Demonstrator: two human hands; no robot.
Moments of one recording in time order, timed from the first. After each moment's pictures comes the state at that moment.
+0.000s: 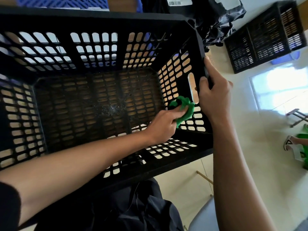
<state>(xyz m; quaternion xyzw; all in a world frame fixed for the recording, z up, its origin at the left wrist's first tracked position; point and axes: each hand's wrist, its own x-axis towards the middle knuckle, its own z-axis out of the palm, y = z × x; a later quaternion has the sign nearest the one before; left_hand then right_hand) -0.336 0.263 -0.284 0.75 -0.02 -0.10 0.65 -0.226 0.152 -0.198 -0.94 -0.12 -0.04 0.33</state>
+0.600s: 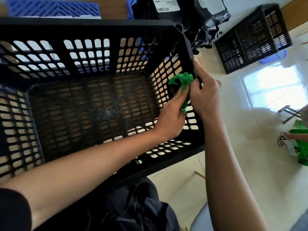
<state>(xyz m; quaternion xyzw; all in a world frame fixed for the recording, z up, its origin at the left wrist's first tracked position) -0.314 0.246 -0.231 0.72 0.04 0.02 0.70 -0.225 0.154 -0.196 -0.94 -0.13 -0.06 0.31</state>
